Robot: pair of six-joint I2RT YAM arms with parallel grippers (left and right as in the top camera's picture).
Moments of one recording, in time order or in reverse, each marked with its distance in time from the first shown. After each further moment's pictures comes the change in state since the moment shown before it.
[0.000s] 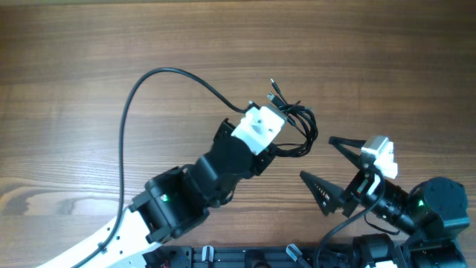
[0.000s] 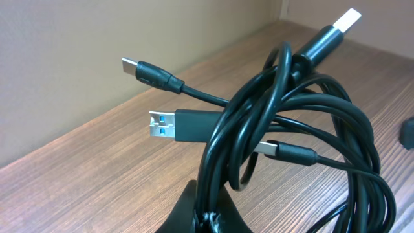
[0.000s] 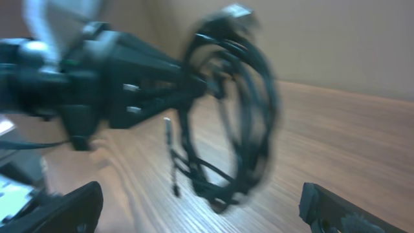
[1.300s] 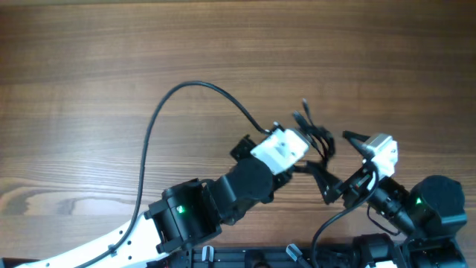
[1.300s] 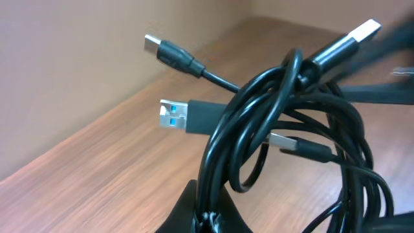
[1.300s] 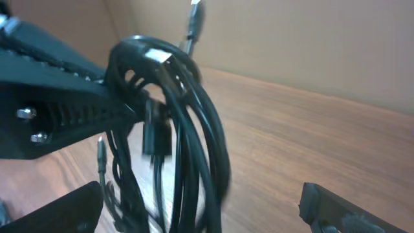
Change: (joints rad) left arm -0.152 0.031 0.000 0.015 -0.112 0.012; right arm 0.000 0.000 0.000 -0.047 0.203 -0.107
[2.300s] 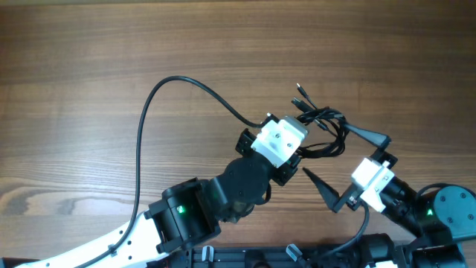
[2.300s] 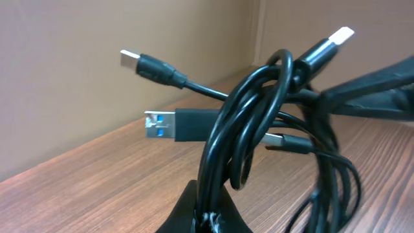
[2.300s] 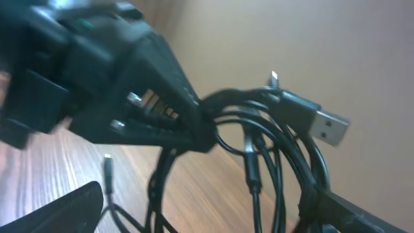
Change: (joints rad) left arm -0.002 0.000 0.000 0.174 0.024 -0.064; right arm 0.000 0.000 0.000 0.229 -0.154 -0.458
